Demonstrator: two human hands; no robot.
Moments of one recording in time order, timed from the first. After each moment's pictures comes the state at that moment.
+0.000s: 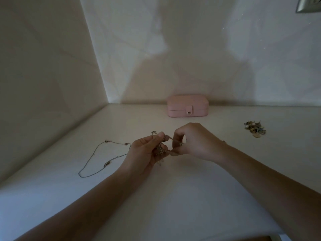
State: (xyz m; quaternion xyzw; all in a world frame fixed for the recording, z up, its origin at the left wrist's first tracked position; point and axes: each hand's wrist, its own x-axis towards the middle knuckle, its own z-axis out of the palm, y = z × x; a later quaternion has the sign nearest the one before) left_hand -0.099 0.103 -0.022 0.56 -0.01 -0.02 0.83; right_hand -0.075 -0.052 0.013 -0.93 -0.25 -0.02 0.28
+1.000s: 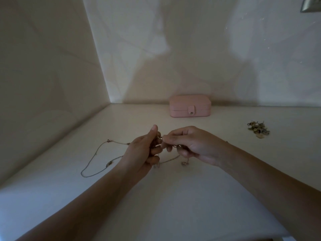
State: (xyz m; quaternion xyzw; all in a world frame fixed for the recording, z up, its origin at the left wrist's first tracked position) left_hand -0.102 0.116 -0.011 0.60 0.00 -0.06 0.80; right_hand -0.077 -0.046 0.008 -0.72 -0.24 0.21 0.62
